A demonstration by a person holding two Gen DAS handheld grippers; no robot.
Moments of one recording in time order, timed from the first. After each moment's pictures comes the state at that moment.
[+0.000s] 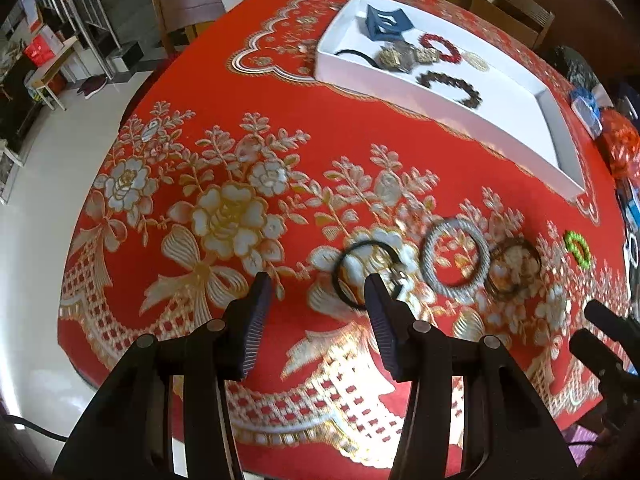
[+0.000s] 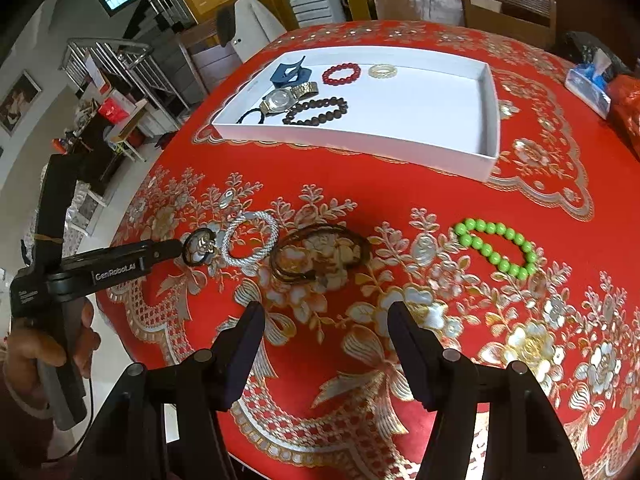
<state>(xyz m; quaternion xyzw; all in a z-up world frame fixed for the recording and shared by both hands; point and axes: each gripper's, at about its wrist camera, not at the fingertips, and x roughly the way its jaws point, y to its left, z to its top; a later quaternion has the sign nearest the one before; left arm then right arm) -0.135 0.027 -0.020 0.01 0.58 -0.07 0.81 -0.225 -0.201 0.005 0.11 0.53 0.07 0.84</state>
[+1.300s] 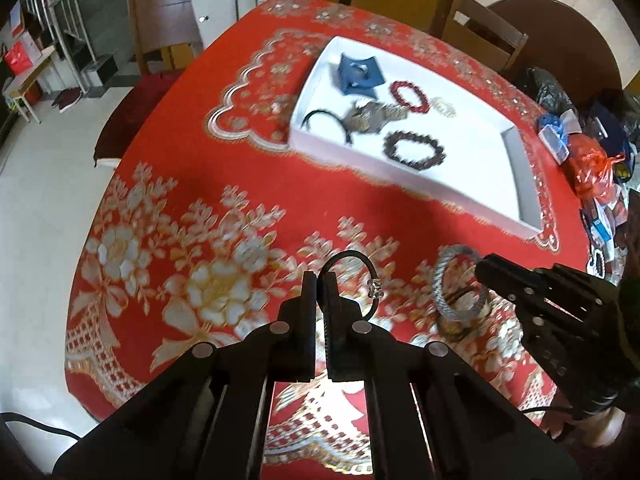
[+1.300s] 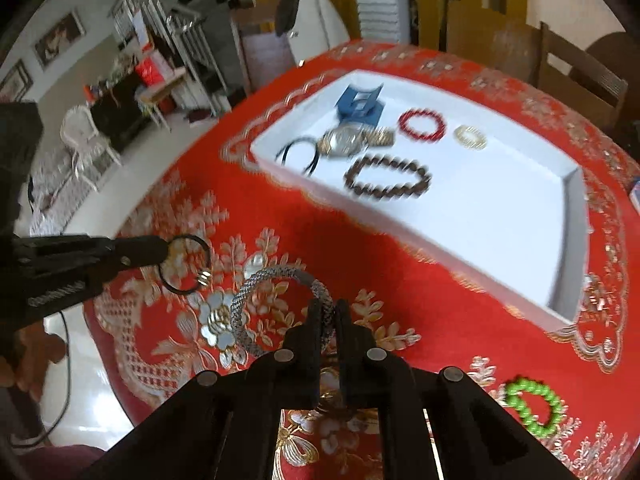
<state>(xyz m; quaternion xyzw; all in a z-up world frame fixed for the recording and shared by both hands) -0.099 0.020 0.028 -0.02 0.56 -0.14 0.82 -0.134 -0.160 0.021 0.03 0.49 0.13 0.86</state>
